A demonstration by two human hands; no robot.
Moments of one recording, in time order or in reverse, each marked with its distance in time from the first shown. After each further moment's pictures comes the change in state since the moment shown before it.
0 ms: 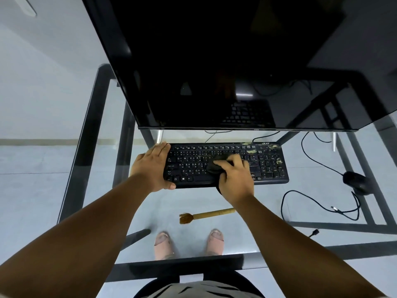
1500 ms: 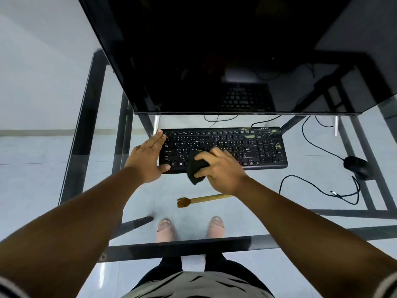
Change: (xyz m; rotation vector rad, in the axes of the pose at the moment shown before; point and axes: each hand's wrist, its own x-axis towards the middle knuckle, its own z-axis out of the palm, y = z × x) left_hand -0.007 -0.014 0.027 -0.178 0.055 0.056; right_hand -0.002 0.000 -0.003 -0.149 -0.183 -0.721
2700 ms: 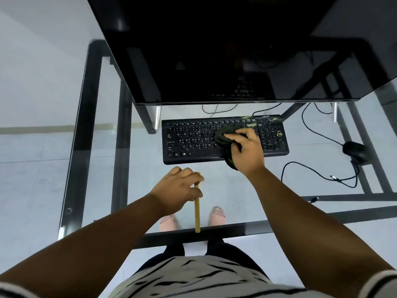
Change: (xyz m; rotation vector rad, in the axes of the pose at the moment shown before) left_hand -0.059 0.044 0.057 0.220 0.096 0.729; right_hand -0.020 0.025 0.009 0.339 0.358 0.710
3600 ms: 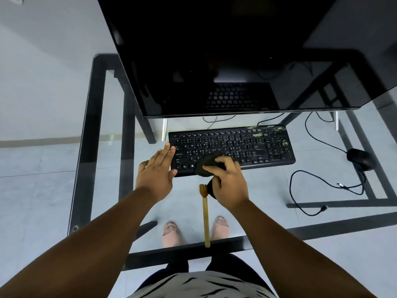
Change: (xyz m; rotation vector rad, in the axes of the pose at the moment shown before) left_hand -0.009 -0.070 -0.014 -0.165 -0.030 -0.729; right_hand -0.052 -0.059 0.041 -0.112 -0.085 -0.112
